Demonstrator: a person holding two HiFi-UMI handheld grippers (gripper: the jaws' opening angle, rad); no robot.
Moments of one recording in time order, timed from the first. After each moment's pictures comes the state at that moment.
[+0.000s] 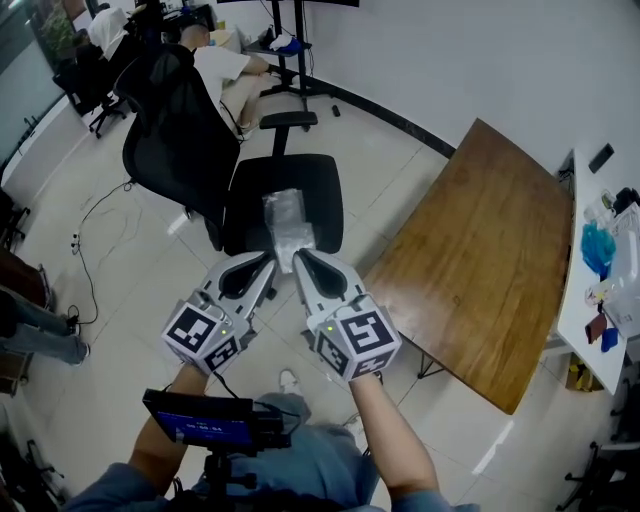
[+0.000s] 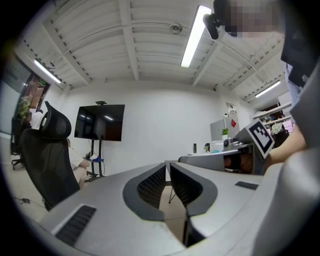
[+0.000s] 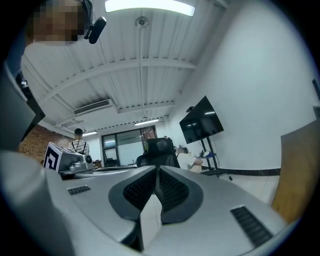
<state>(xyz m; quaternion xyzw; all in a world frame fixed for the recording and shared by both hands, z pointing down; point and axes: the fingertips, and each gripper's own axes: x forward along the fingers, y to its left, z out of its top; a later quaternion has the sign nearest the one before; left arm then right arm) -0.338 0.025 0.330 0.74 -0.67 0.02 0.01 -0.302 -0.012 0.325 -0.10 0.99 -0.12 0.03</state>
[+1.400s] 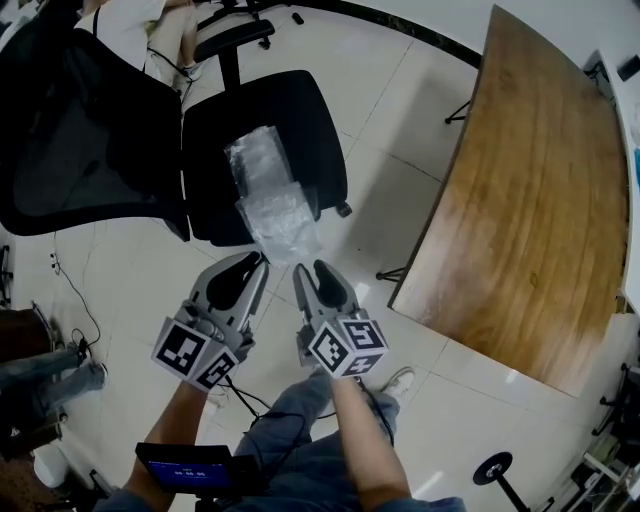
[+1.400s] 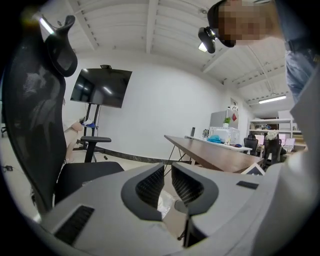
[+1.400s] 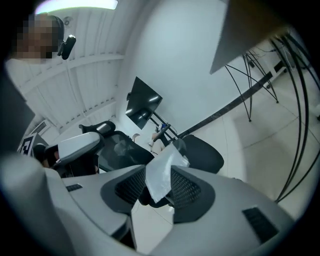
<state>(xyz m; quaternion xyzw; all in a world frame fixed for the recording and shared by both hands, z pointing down) -0.423 -0.056 0.540 0.77 -0.63 0.04 0.14 -0.357 -0.082 0.656 -0.29 0.87 -0.41 0.00</state>
